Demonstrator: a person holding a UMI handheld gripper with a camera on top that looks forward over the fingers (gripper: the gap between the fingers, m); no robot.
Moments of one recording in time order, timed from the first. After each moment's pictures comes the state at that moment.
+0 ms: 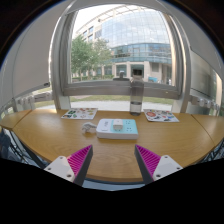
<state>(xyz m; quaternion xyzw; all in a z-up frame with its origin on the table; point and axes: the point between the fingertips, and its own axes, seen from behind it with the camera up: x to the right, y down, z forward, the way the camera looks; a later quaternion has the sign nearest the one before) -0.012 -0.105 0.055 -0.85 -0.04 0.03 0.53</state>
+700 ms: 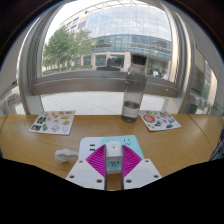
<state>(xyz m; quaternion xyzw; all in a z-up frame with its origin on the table) 0.011 0.035 0.036 -0.87 0.04 -0.07 0.48</state>
